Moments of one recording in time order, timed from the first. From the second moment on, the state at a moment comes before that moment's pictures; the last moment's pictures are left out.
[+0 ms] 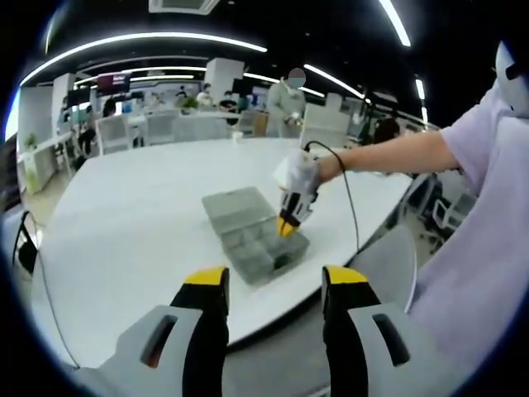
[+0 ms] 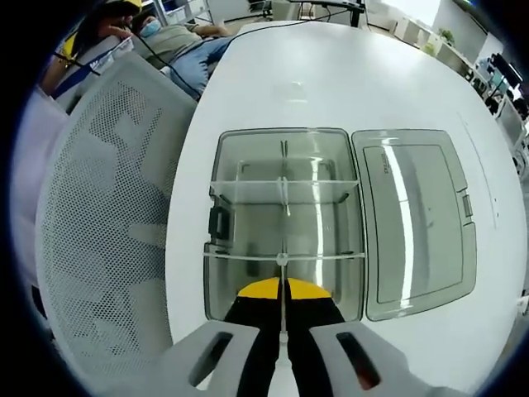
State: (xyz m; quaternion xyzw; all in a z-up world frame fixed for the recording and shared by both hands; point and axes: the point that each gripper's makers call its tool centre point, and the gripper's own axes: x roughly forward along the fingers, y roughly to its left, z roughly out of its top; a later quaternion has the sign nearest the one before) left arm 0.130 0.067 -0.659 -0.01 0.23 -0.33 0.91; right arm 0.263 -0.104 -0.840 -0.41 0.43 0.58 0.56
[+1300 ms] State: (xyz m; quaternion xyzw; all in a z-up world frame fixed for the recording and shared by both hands) left arm 0.130 0.078 -0.655 0.00 0.21 -0.36 0.91; right arm 0.260 -0.102 -0.813 -0.38 0.41 0.52 0.65
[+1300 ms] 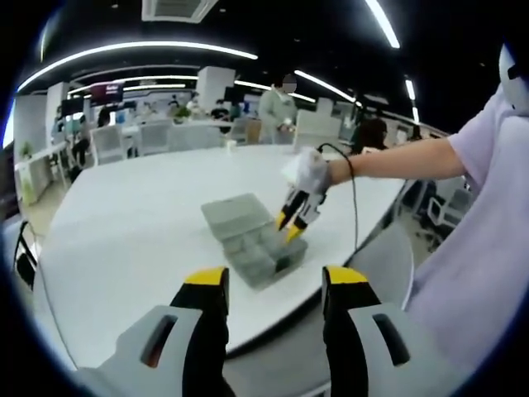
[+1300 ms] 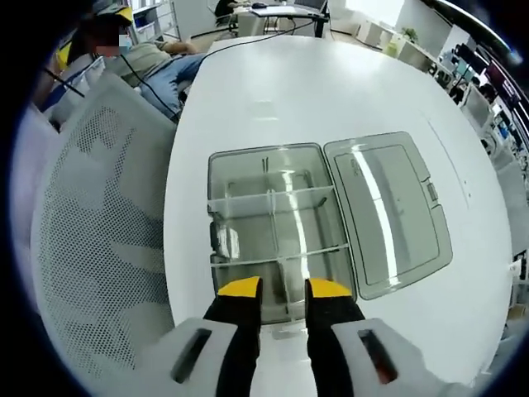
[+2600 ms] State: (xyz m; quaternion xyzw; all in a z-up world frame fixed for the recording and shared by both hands) left arm 0.150 0.067 -0.665 0.01 0.22 -0.40 0.89; right arm 0.205 -0.090 -0.746 -0.20 0.29 0.49 0.80
